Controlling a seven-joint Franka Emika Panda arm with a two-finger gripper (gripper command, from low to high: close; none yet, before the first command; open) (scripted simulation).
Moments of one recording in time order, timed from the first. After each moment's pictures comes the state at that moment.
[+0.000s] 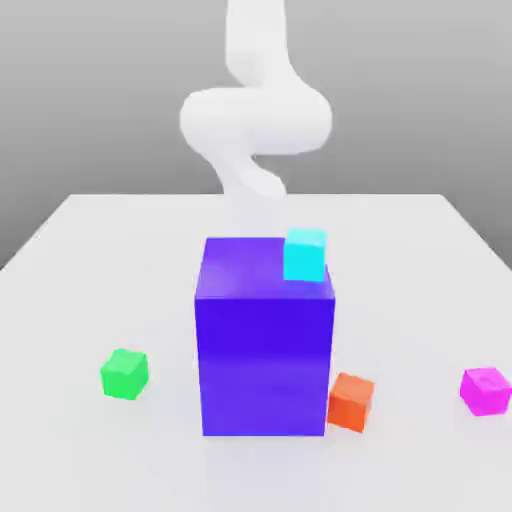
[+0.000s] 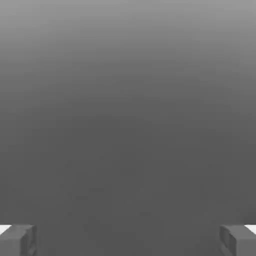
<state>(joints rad) 0.08 -0.71 -0.01 -2.32 0.03 2.34 0.70</state>
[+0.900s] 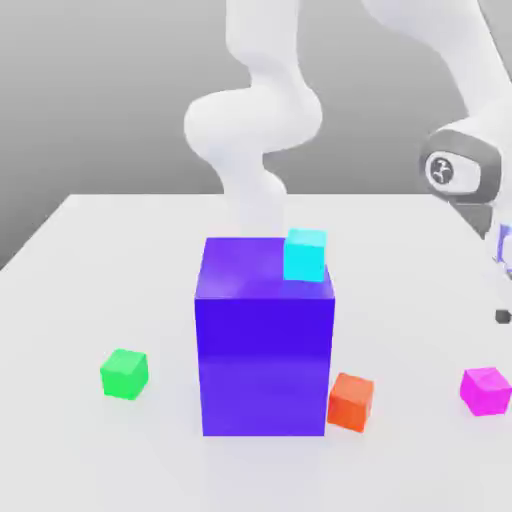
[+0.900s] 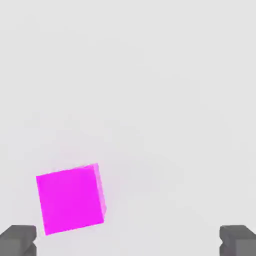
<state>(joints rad) 0.65 0.20 0.13 -2.53 -0.05 2.75 -0.07</state>
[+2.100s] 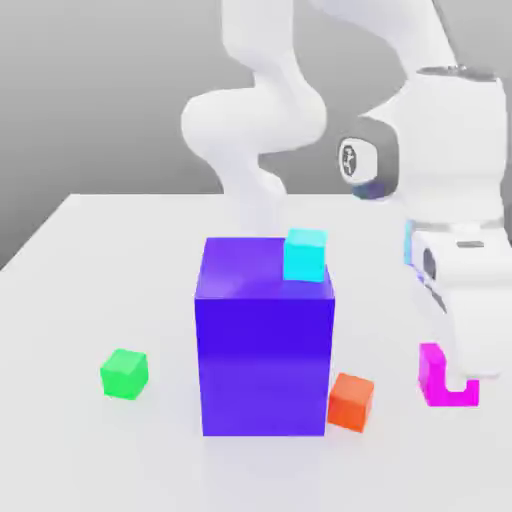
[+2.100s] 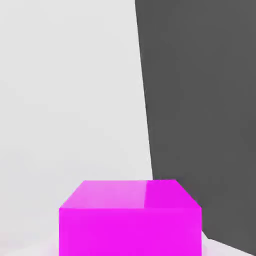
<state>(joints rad) 0.27 -0.04 -0.09 -2.55 -0.12 2.76 -0.39</state>
